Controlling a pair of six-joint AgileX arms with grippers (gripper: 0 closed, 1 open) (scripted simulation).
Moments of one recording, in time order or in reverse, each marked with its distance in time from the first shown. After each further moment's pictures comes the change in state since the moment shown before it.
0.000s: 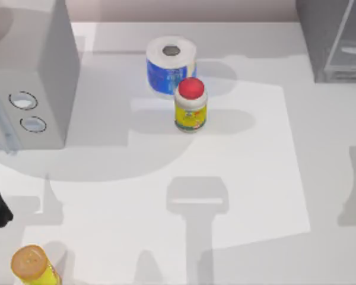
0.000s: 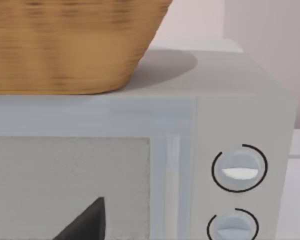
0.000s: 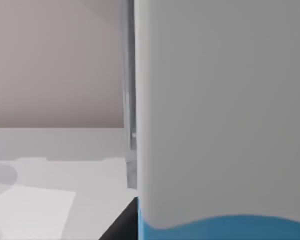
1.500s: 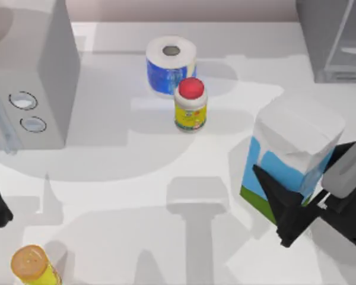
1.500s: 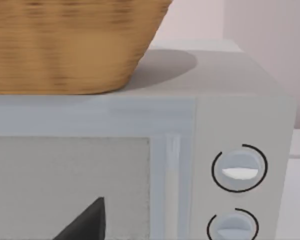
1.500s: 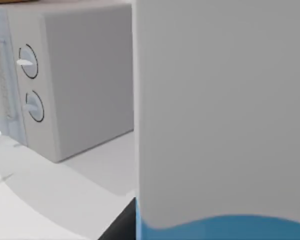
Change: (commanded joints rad) left arm 0.000 0.000 0.000 0.000 0.000 0.000; right arm 0.535 1.551 0.105 1.448 -0.203 0.016
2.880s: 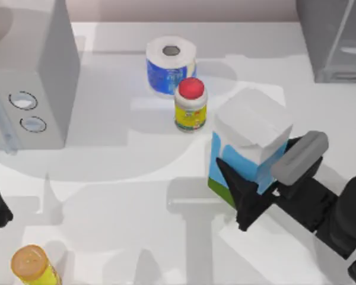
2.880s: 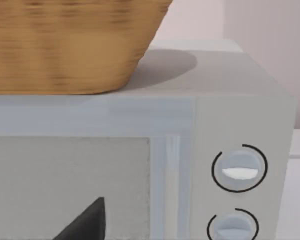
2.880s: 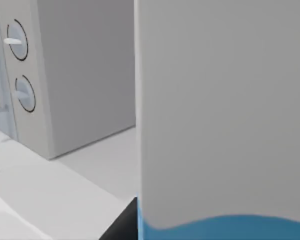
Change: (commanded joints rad) left arm 0.000 0.000 0.000 0.000 0.000 0.000; right arm 0.059 0.439 0.200 0.242 0.054 -0.002
